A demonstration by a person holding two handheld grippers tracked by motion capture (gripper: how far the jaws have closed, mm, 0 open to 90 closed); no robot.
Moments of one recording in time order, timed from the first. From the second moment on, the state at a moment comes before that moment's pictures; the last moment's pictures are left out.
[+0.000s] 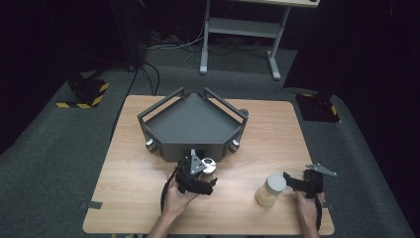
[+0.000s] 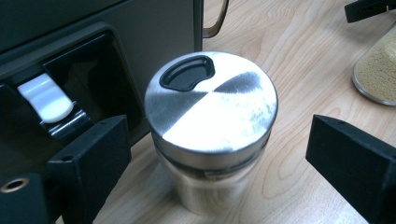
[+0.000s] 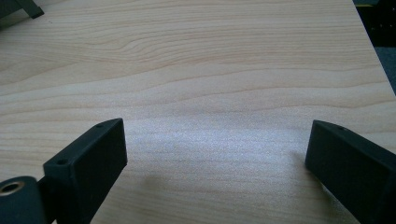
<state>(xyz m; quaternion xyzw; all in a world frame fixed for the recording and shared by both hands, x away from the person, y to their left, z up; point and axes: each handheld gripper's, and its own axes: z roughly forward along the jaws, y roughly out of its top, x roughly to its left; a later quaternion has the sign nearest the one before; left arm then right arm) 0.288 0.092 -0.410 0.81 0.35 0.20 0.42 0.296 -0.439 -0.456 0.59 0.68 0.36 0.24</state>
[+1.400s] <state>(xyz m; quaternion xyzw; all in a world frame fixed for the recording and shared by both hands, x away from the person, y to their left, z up) 0.313 0.073 -0.421 0.82 0.36 0.20 0.40 0.296 -0.439 -0.456 0.59 0.68 0.36 0.24</state>
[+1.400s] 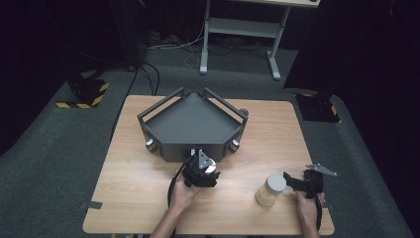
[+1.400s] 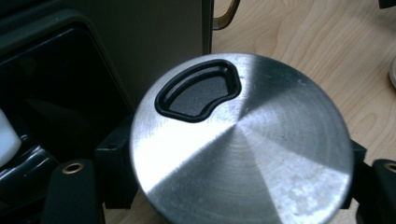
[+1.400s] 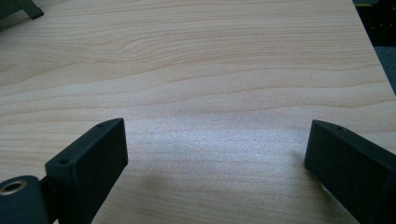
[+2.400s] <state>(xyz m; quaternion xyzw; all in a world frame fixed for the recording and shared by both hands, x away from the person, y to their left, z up) 0.311 0.071 -0.419 0.83 0.34 0.19 0.40 0.297 -0.438 -0.455 0.59 0.68 0.36 0.24</state>
